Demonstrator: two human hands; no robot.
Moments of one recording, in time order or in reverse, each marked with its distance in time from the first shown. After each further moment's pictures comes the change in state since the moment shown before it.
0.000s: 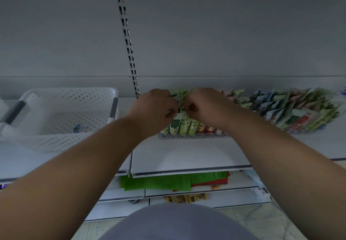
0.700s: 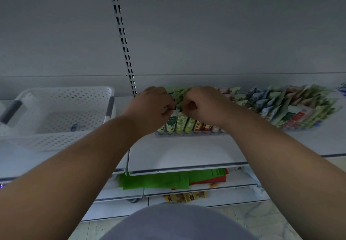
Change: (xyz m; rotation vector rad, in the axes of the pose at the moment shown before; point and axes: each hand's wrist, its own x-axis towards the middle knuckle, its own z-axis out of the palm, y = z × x) left_hand -0.001 0.003 0.002 -0.010 -0.002 -0.029; right_hand -0.009 0.004 -0.002 0.107 0.019 -0.001
